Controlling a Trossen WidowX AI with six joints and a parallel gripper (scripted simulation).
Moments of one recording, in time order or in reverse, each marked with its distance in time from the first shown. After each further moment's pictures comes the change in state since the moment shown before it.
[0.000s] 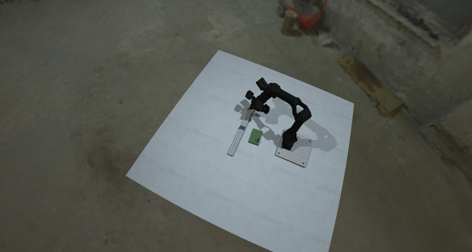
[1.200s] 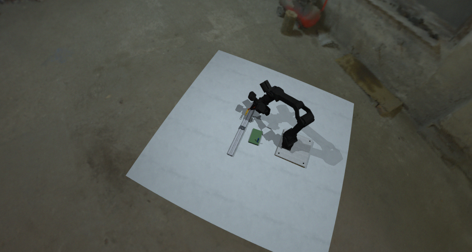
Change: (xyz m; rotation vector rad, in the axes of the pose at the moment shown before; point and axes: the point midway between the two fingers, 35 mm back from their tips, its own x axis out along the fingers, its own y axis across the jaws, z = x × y) arm -0.001 0.009 0.001 -0.040 0.003 -0.112
